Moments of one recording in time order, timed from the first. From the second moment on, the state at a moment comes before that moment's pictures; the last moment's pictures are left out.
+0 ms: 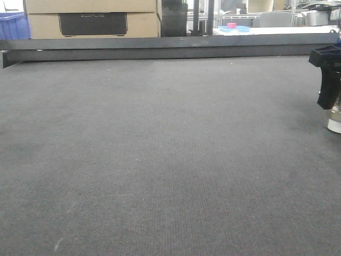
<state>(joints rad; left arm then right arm) -0.01 0.71 -0.93 -0.11 0.77 0.07 0.05 1.80 -1.38 0.09 0.98 -0.20</state>
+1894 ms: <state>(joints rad) 0.15 1.86 -1.48 -0.01 1.06 0.17 0.05 1.37 -1.13 0.16 0.87 -0.20</state>
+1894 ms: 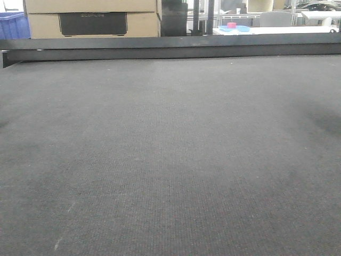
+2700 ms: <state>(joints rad) 0.15 1.74 -1.48 -0.04 1.12 0.16 0.05 1.37 -1.18 0.16 0.89 -0.20</state>
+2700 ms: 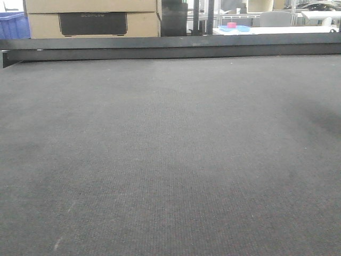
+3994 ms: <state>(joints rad) 0.15 1.16 -1.48 -0.06 1.05 0.15 0.05 1.23 -1.46 0.16 0.95 -0.20</state>
